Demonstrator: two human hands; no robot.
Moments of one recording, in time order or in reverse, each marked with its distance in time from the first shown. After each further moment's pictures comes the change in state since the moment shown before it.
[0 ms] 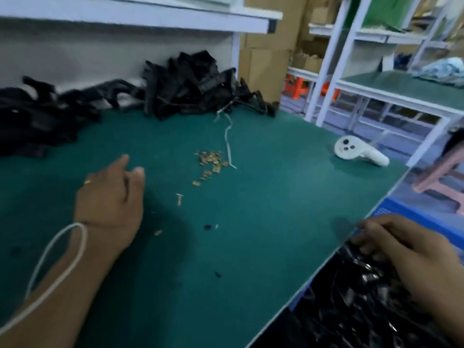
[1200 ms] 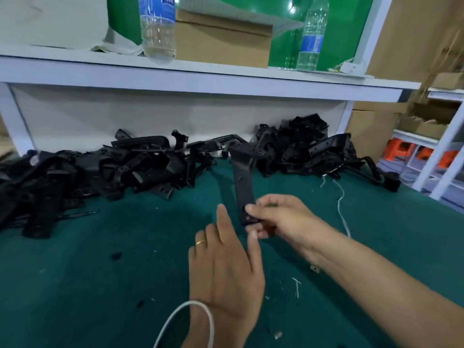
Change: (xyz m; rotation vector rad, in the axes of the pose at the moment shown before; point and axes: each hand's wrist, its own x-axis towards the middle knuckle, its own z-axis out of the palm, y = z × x) left_hand 0.024 -0.019 0.003 0.154 0.010 -0.204; right_hand 0.130 -0.266 0.299 0.606 -0.900 -0.002
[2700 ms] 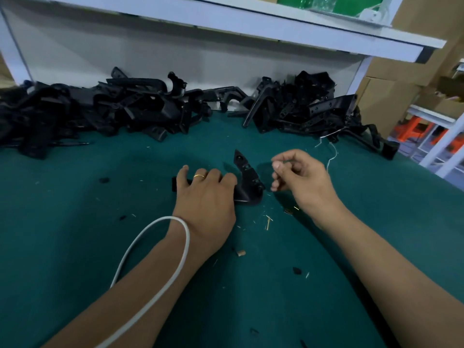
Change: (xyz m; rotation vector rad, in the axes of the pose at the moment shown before) left_hand -0.004 -0.001 0.005 0.269 -0.192 0.151; right_hand -0.015 0.056 -0.070 -0.195 0.175 -0.387
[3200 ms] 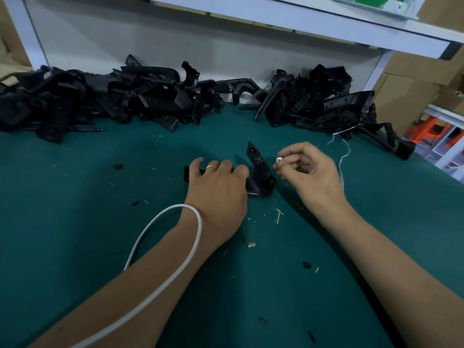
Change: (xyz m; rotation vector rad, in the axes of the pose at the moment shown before) left_hand 0.000 0.000 0.000 -0.039 0.008 0.006; right_hand -0.009 -0.008 0.013 -0.115 0.038 -0.126
